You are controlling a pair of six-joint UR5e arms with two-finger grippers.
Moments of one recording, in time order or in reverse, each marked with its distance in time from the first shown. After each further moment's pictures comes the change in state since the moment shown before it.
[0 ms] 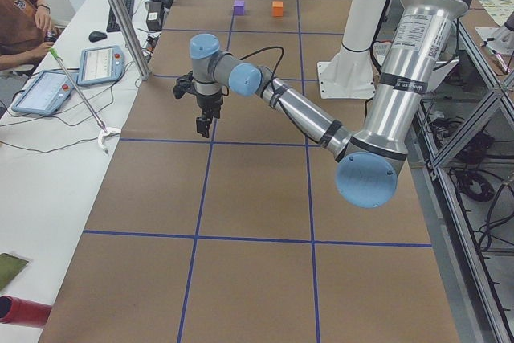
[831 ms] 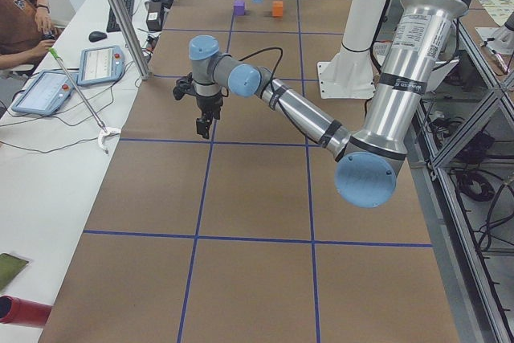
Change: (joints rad) left arm 0.005 -0.003 0.010 -0.003 0.003 -0.002; right arm -0.013 -0.036 -0.227 0.193 0.021 -0.006
